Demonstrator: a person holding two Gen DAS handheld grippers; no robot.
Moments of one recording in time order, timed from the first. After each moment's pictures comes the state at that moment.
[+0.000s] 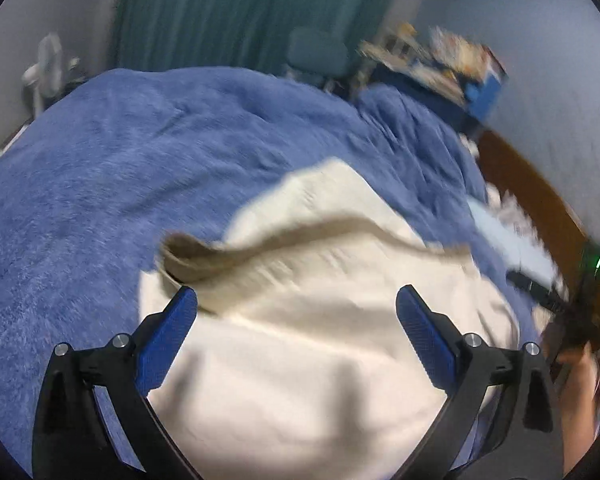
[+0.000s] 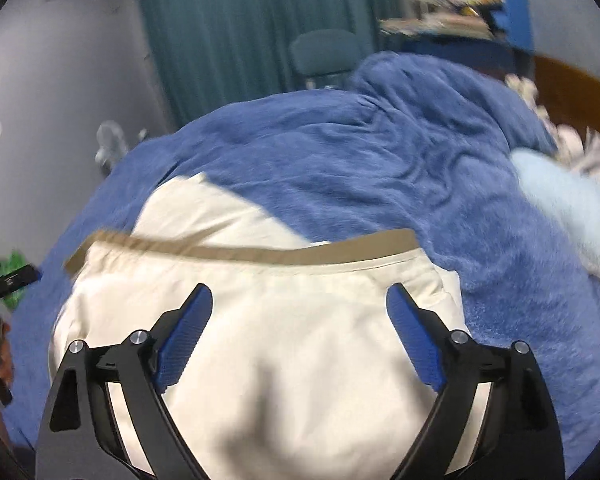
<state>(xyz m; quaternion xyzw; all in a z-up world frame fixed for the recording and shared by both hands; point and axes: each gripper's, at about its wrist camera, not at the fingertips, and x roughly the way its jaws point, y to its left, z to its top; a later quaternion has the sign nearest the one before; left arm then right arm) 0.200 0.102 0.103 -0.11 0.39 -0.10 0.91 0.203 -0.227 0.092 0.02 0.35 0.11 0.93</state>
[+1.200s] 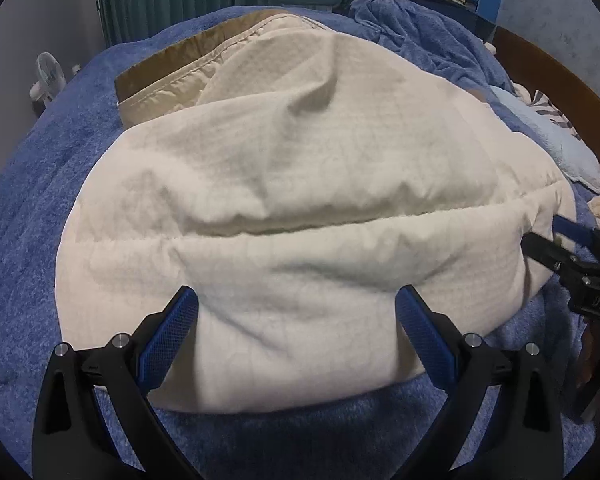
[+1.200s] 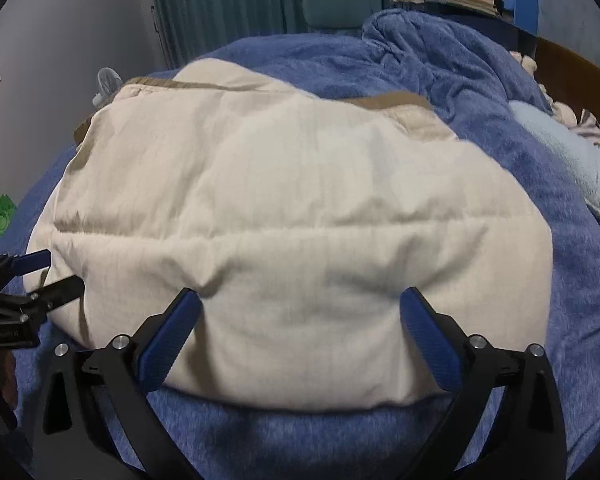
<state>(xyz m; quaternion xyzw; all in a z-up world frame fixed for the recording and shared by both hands) 0.116 0.019 0.008 0.00 0.46 -0.05 0.88 0.122 -0.194 0.003 -0.01 0.41 0.10 0.91</state>
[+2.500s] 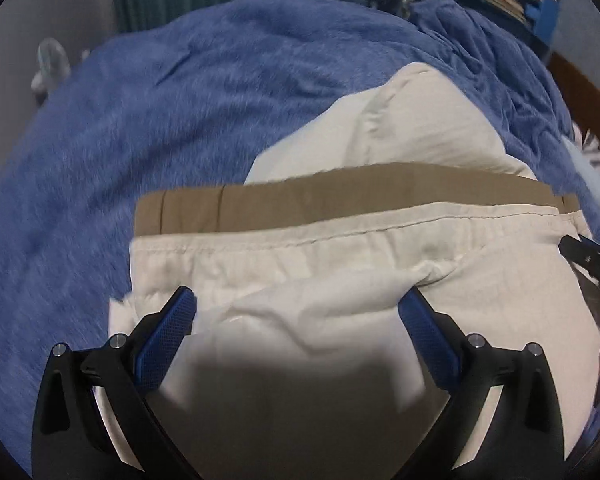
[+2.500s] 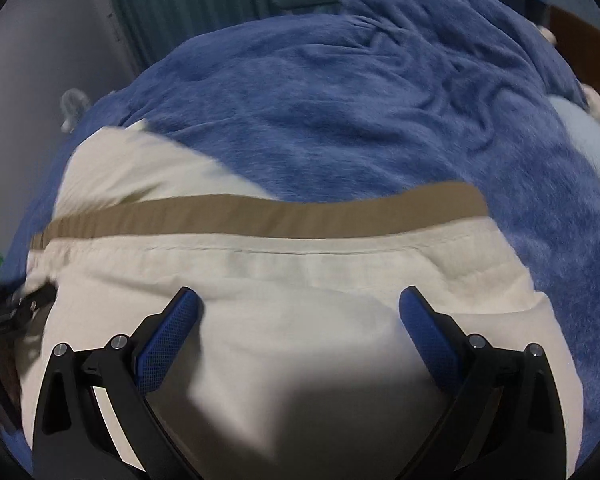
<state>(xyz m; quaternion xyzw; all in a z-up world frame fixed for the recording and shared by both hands) 0.323 0.082 -0.008 -0.03 0.49 -0.01 0.87 0.329 -0.218 -0.011 0.06 0.45 0.07 0.89</state>
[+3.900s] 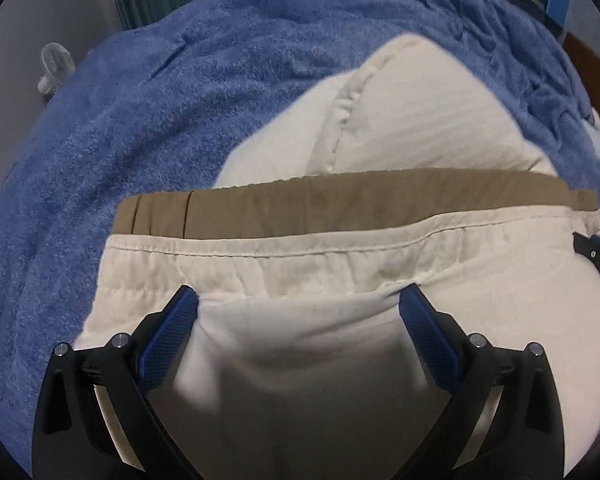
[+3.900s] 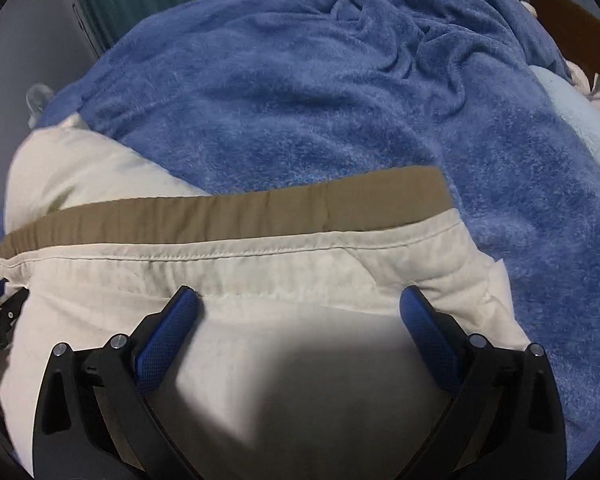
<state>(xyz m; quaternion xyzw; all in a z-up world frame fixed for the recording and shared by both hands) 0.351 0.062 -0.023 0.00 0.52 0.02 0.86 0.354 -0.234 -0.041 0.03 0.50 0.02 0.87</state>
